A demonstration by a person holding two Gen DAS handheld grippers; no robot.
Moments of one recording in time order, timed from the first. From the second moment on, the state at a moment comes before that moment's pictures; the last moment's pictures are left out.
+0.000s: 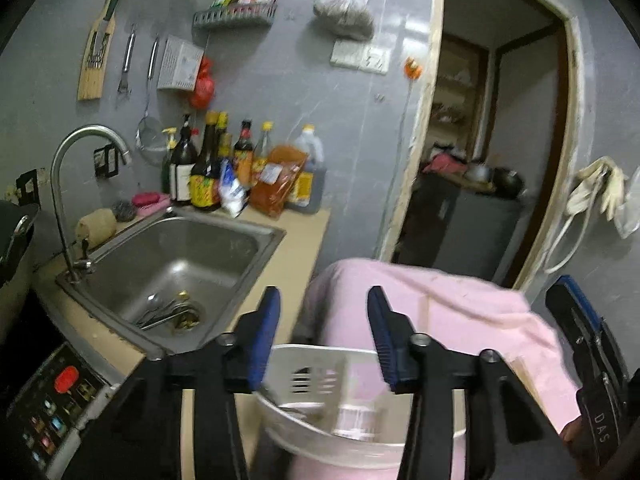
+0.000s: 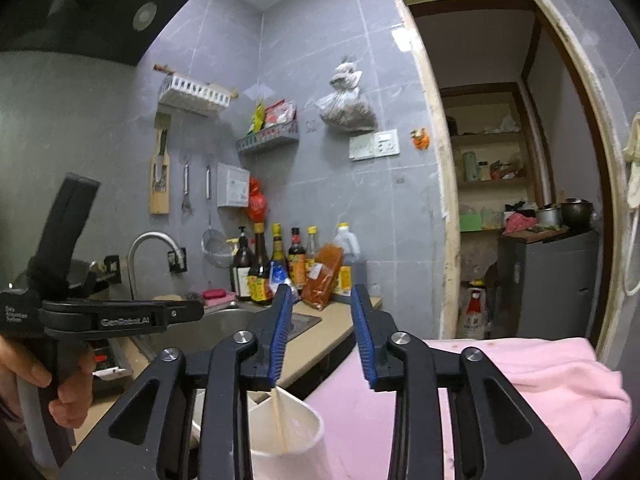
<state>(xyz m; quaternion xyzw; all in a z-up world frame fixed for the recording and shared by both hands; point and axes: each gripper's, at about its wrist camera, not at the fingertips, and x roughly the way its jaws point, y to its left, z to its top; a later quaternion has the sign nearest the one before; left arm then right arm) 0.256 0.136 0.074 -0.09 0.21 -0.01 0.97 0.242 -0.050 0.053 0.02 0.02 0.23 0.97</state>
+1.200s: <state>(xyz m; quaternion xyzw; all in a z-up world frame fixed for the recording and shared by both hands) 0.204 -0.077 0.043 0.00 0.26 -0.21 0.94 0.099 -0.278 0.073 -0.06 0.13 0.04 0.99</state>
